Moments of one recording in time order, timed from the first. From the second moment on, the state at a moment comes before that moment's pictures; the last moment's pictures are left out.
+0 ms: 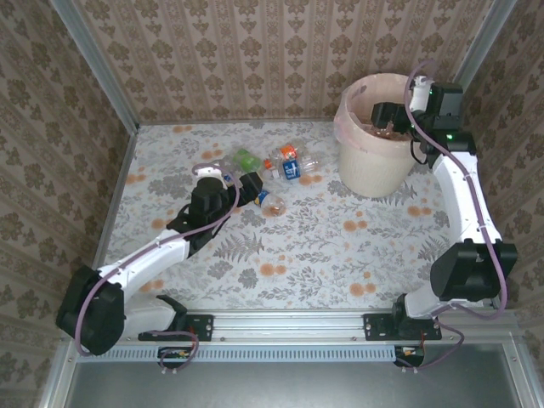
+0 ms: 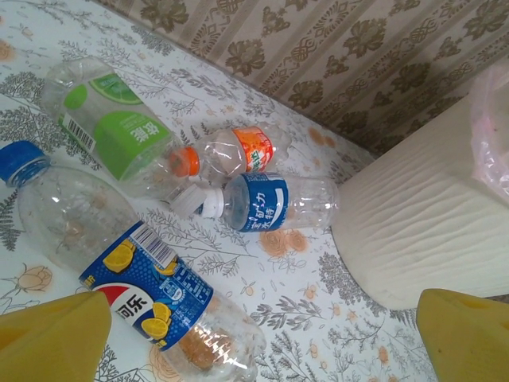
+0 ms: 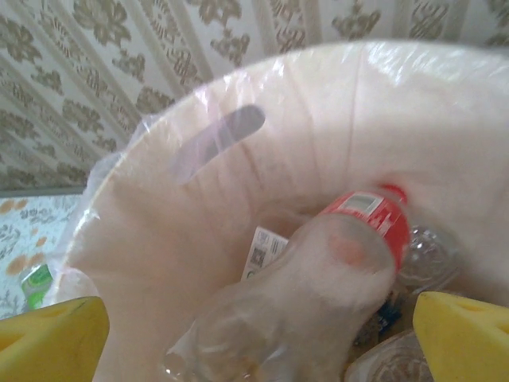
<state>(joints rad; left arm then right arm) -0.60 1.21 0.67 0.18 -0.08 -0.77 -0.10 1.51 1.56 -0.50 -0.23 0.12</state>
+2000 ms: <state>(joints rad) -0.48 1.26 0.69 -0.10 -0.14 -1.03 0.41 2.14 1.83 -0.68 -0.09 -0.86</state>
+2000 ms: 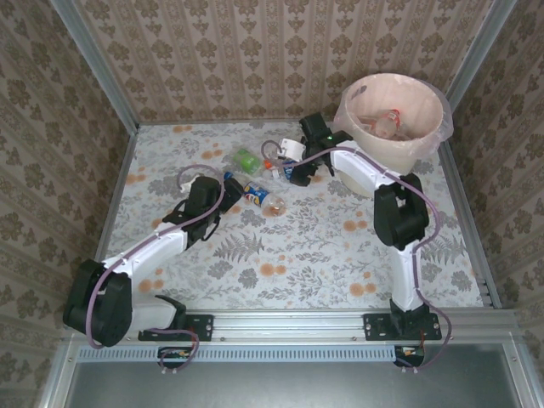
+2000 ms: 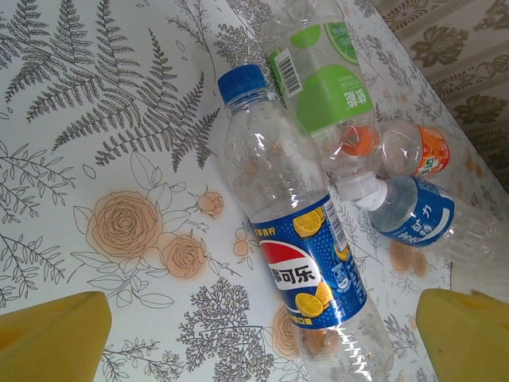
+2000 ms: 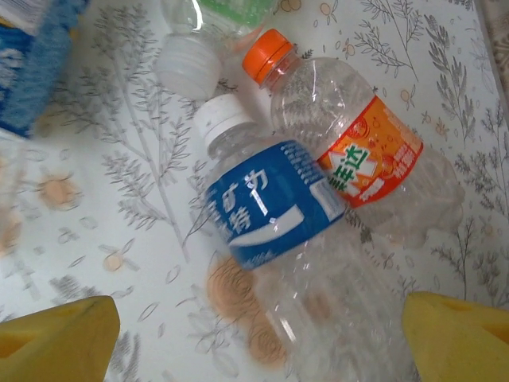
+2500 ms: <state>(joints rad) -0.47 1.26 0.68 -0.11 -0.14 -1.04 0.41 2.33 1.95 -0.82 0.01 -0.94</state>
